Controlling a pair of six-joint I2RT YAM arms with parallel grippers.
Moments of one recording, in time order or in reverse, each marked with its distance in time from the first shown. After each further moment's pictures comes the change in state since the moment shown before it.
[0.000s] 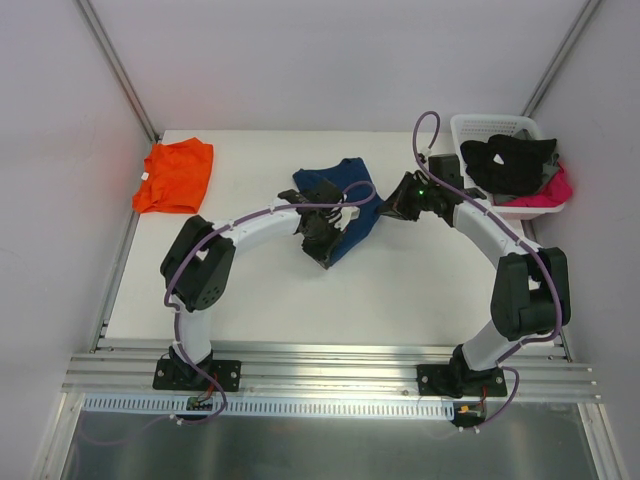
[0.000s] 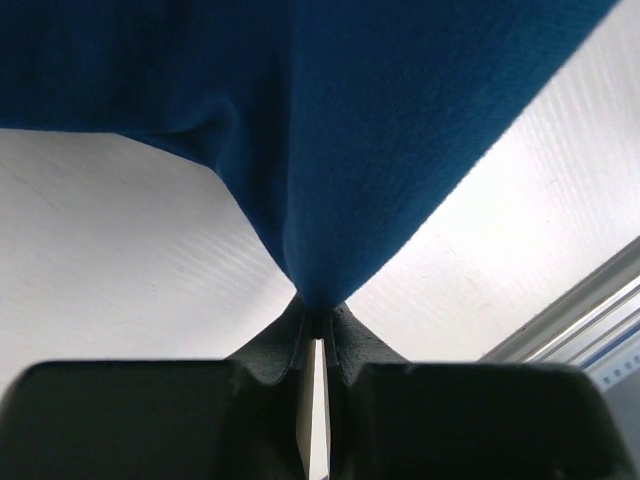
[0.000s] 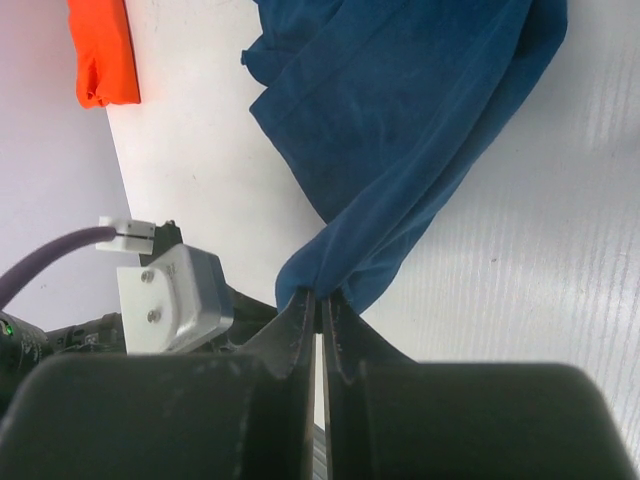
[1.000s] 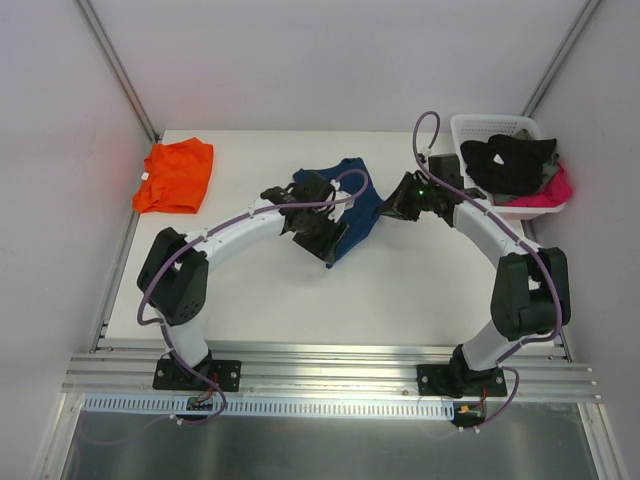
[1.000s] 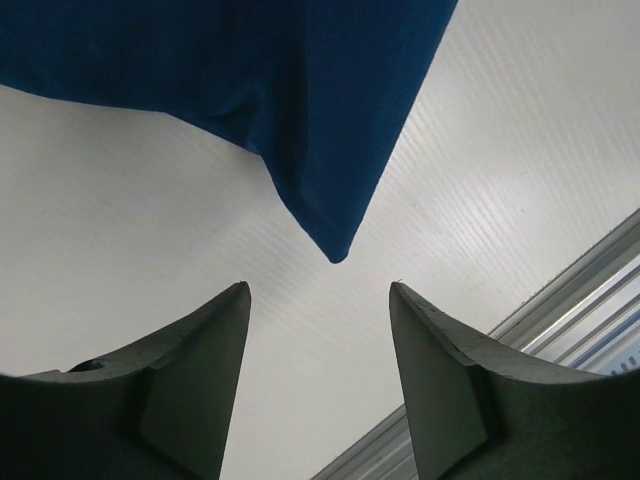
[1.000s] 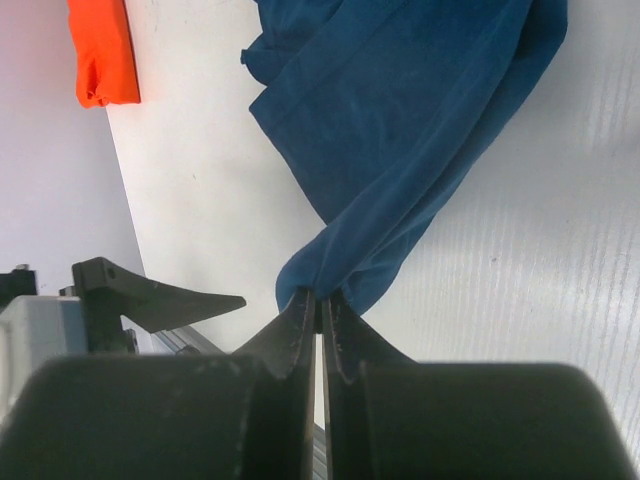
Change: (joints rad) left arm 0.003 -0.161 -0.037 0.010 -0.055 0.008; right arm 0.000 0.000 0.000 0.000 0.000 0.000
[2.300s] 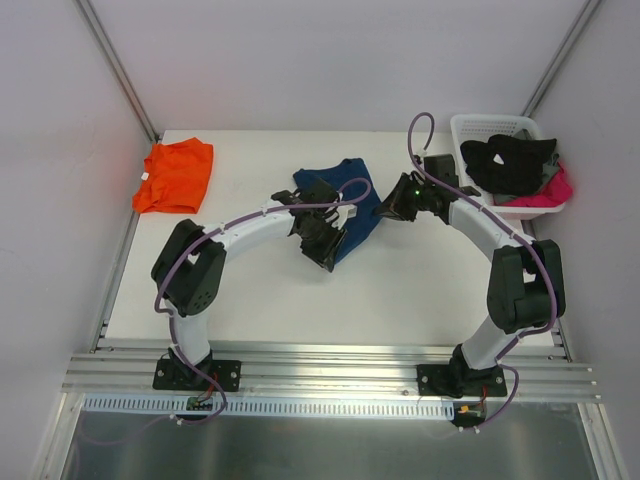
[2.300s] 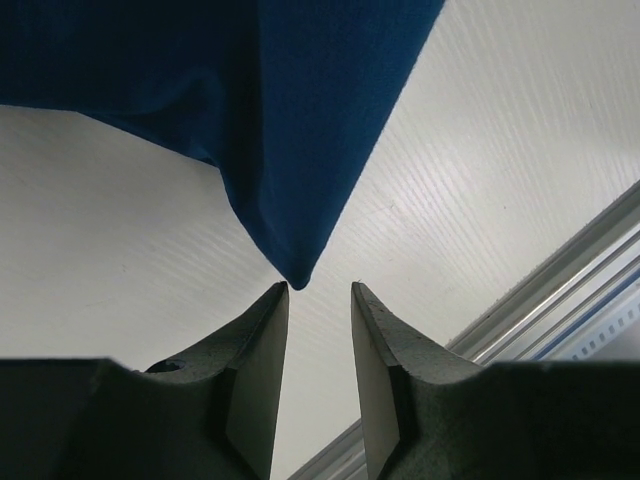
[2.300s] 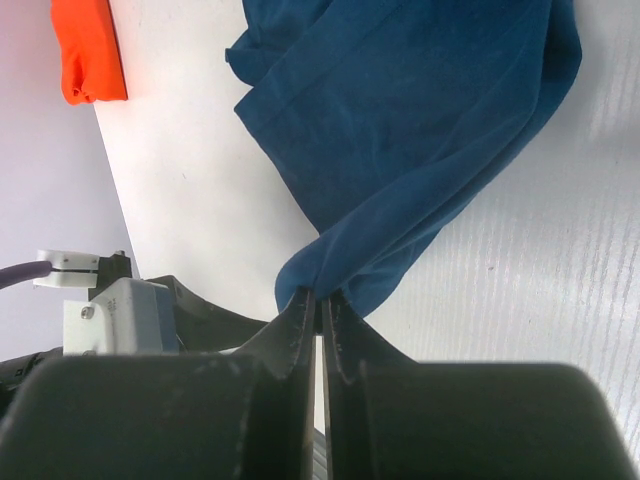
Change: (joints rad) left arm 0.005 0.096 -0.010 0.010 0.103 -0.055; right arm 0.009 0.050 0.019 0.001 0.000 -0.005
